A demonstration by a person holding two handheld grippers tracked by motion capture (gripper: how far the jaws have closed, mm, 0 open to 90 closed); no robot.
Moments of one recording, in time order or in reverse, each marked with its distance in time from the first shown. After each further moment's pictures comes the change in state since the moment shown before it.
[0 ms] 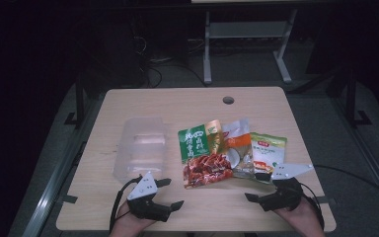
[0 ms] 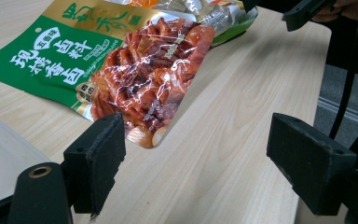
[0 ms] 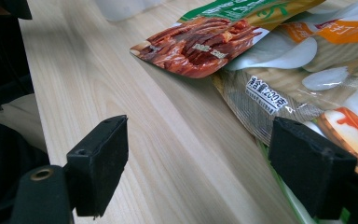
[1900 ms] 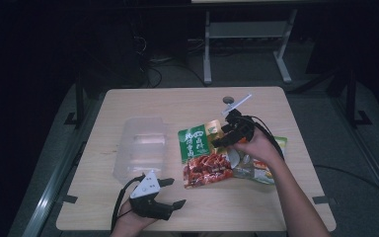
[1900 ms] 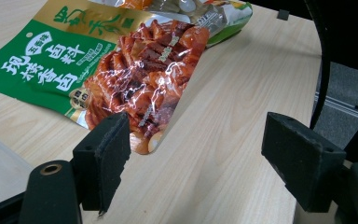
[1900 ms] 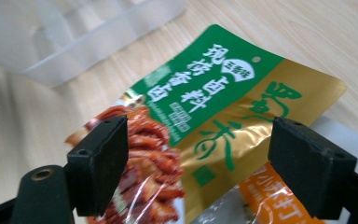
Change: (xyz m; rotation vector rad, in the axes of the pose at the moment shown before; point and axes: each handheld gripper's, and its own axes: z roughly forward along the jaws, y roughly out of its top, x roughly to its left) left arm -0.001 0.006 0.003 0.006 -0.020 0.013; right arm -0.075 0.162 0.101 0.257 0.050 0.010
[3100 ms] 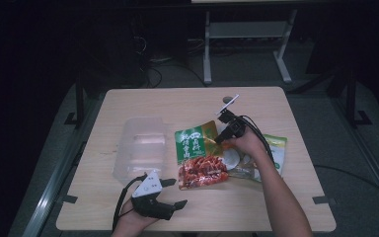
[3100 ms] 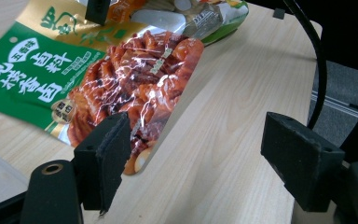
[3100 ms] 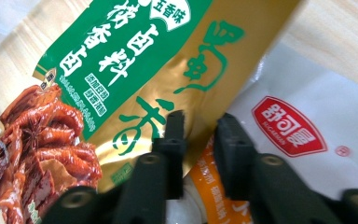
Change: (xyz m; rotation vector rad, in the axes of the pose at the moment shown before) left arm 0.001 0.001 0.004 0.011 -0.017 0.007; right arm -0.039 0.002 0.051 0.218 -0.039 0.168
